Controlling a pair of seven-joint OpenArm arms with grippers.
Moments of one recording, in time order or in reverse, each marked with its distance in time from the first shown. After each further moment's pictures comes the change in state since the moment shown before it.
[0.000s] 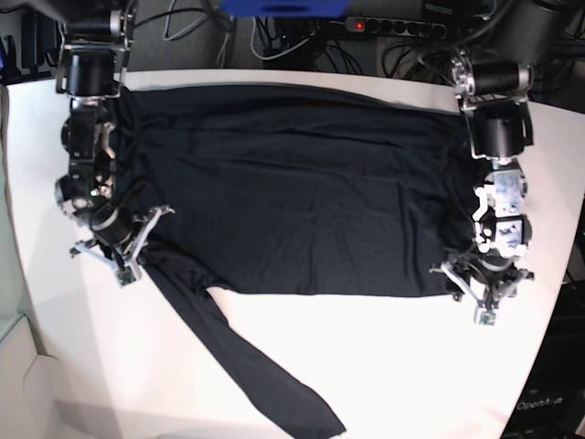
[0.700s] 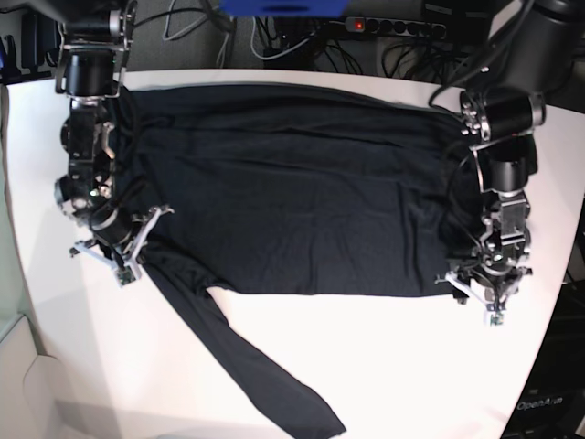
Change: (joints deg) left arm -10.1 -1.0 -5.0 -22.9 0.3 0.5 -10.1; right arm 0.1 0.2 -0.1 -0.1 0.0 0.0 -0.4
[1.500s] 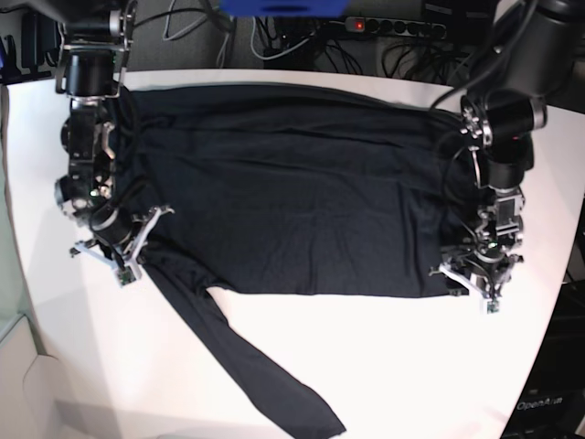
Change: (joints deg) left arm -0.5 0.2 -0.3 -9.2 -1.6 -0.1 -8.3; right arm 0.0 0.0 0.0 0.0 0.0 0.0 0.0
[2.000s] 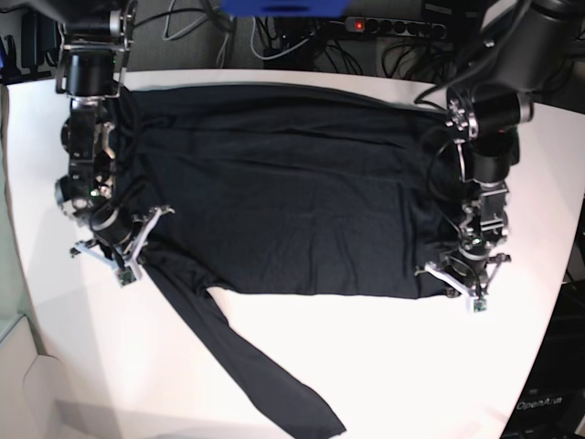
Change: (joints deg) left arm 2.0 3.0 0.2 1.4 -0.3 0.9 -1.8; right arm 0.0 0.0 0.0 0.0 0.0 0.0 0.0
